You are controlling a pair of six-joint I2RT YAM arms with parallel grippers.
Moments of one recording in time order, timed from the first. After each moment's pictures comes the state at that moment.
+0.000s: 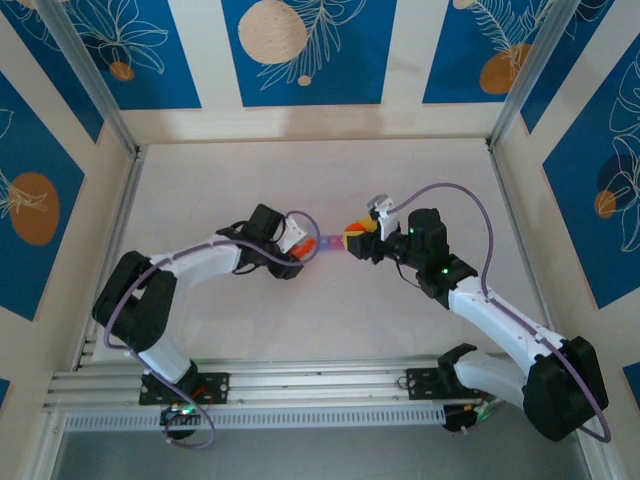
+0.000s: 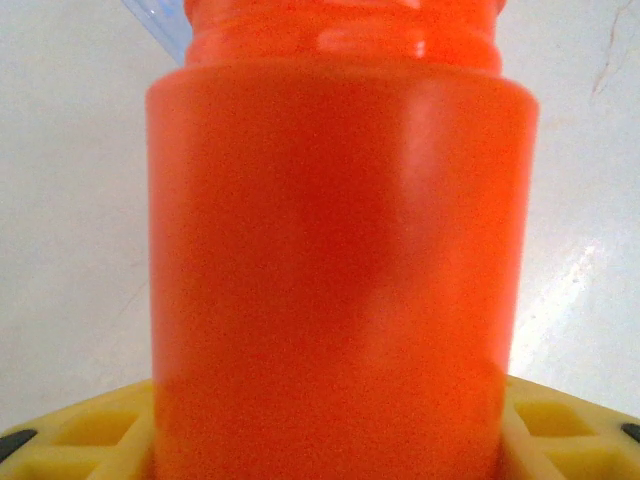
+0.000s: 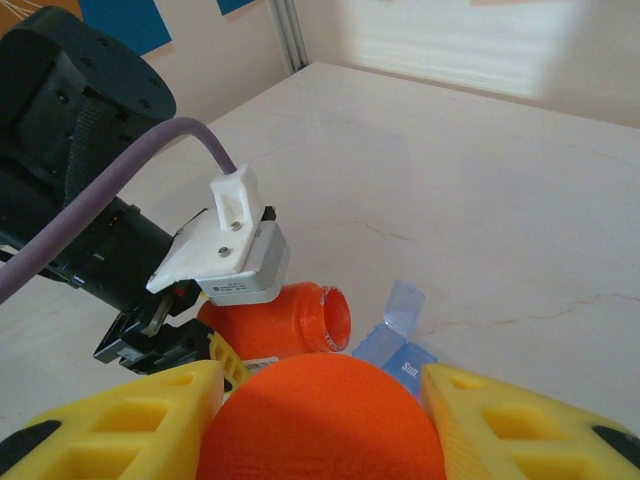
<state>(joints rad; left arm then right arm) -0.58 1.63 0.97 -0.37 0.19 0.22 0.47 1.05 0.64 0.09 -0.40 0.09</state>
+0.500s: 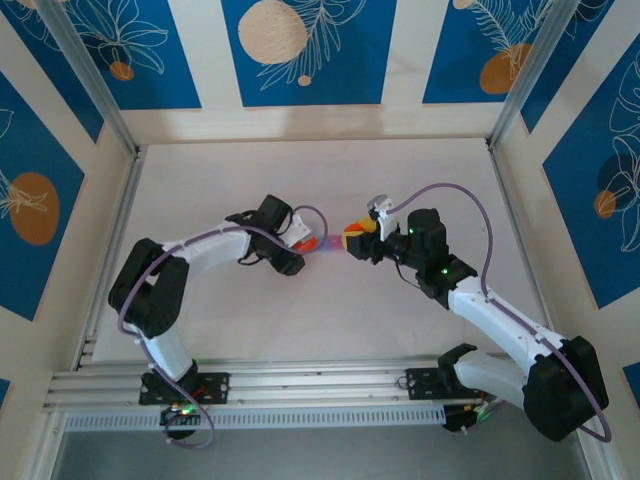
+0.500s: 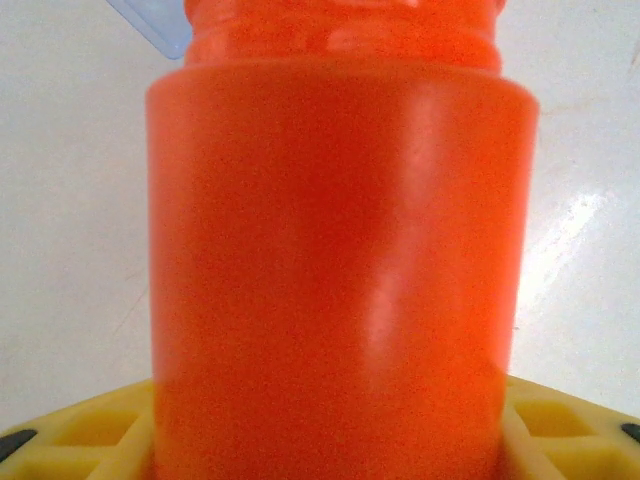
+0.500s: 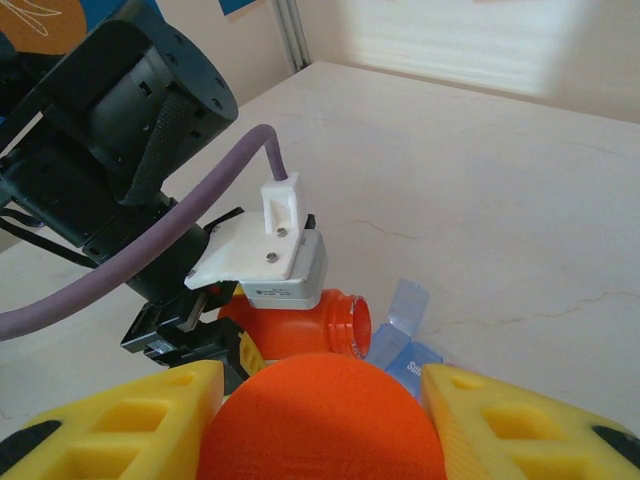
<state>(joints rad) -0.57 1.75 1.12 -0.53 0.19 0.27 0.48 1.05 0.64 0.09 -0.40 0.10</state>
